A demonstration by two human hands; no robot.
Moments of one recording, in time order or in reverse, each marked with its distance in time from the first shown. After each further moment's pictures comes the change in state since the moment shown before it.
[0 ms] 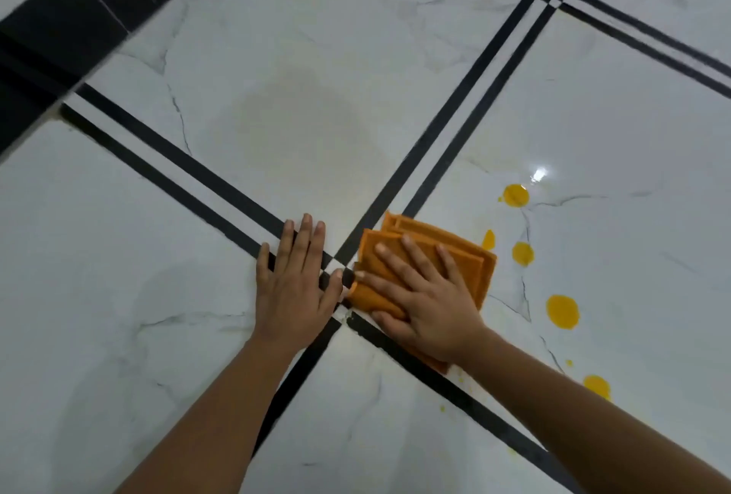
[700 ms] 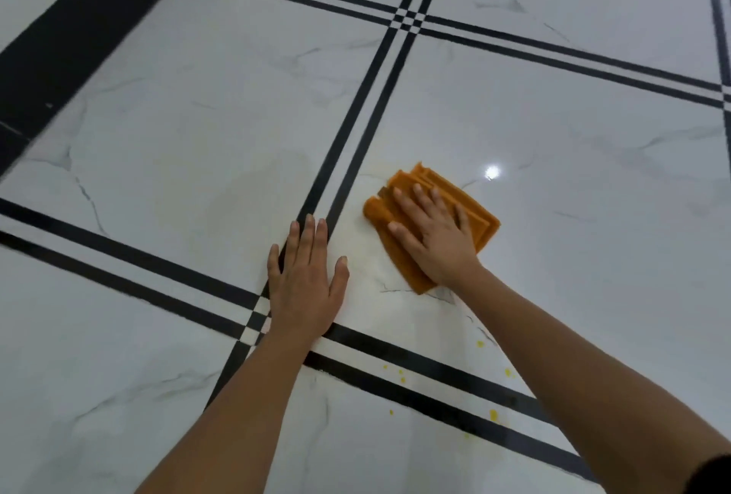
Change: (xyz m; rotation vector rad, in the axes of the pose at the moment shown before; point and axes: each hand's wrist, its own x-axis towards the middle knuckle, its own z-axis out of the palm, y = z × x) left_hand 0.040 0.098 -0.001 -0.034 0.007 0.144; right_hand -0.017 0.103 -0.026 0.333 0.148 0.593
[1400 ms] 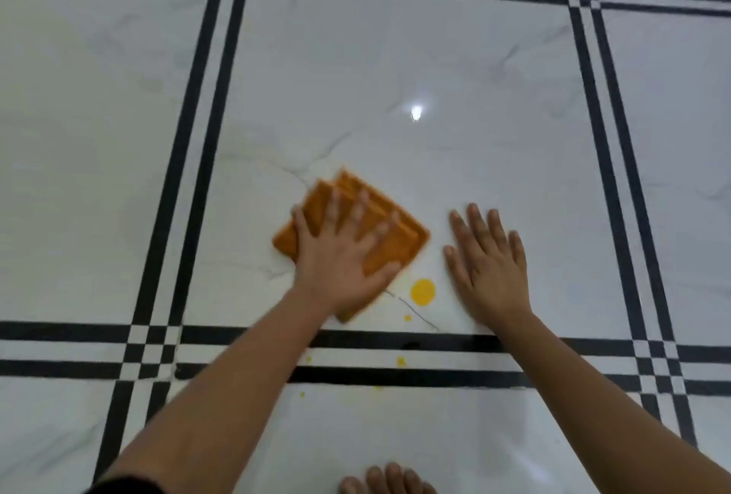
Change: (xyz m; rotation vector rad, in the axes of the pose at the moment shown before) left_hand 0.009 0.142 0.052 0.283 -0.205 0.625; right_hand -0.163 0.129 -0.011 -0.071 0.117 0.464
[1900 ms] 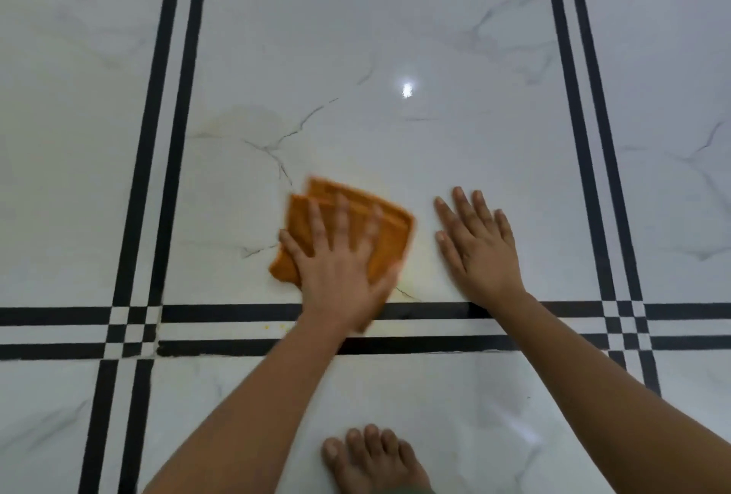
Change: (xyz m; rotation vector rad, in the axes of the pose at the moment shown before) left_hand -0.037 0.054 0.006 -0.123 0.032 -0.146; right_hand -0.016 0.024 -0.001 0.009 -0.013 -0.066
